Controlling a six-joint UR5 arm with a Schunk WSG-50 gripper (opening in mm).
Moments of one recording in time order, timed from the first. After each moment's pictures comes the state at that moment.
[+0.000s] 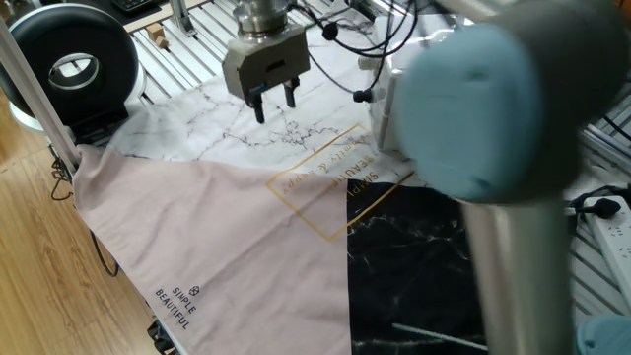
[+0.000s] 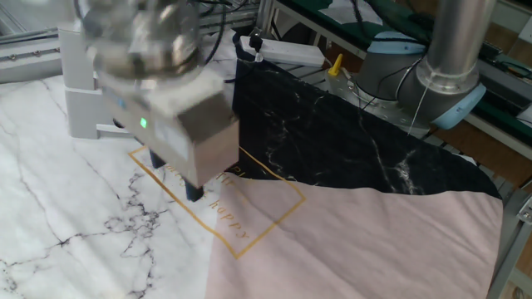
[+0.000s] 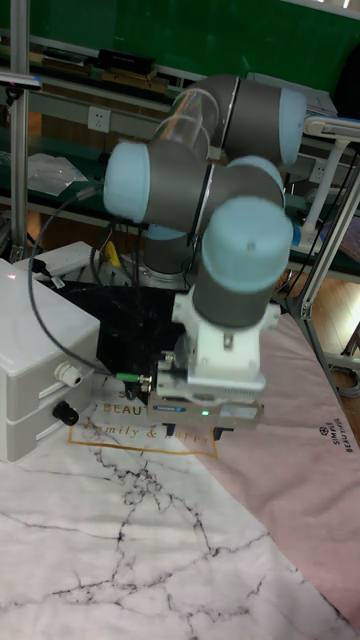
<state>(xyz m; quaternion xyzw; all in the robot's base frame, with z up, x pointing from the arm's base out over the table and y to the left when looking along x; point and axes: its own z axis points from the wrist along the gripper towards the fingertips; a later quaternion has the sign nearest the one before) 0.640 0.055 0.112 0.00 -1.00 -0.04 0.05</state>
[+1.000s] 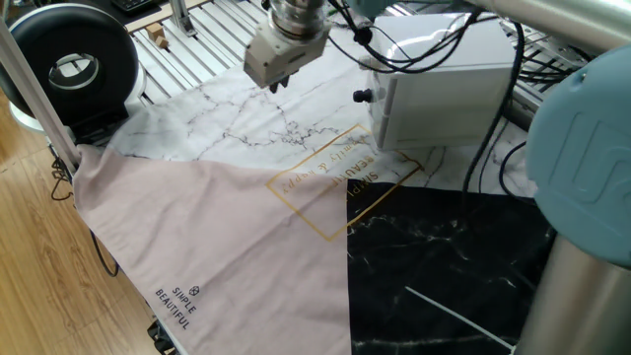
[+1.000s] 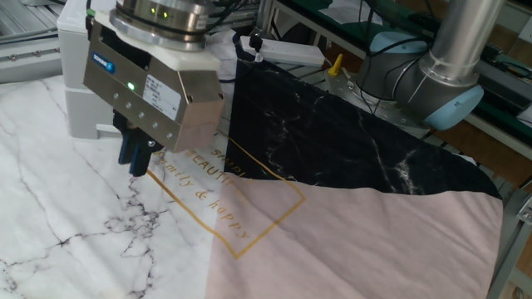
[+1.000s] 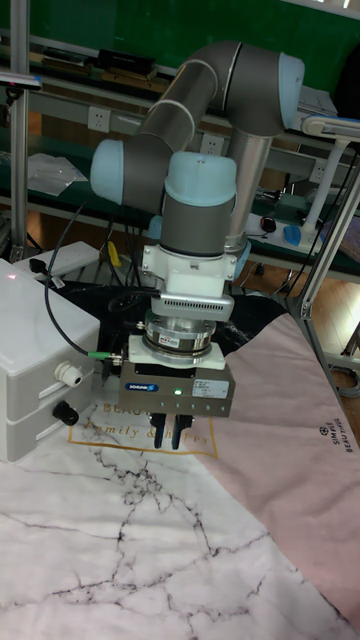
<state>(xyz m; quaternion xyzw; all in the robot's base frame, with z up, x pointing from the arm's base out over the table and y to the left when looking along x) 0.668 0.012 0.106 0.03 -0.99 -0.03 -0.13</state>
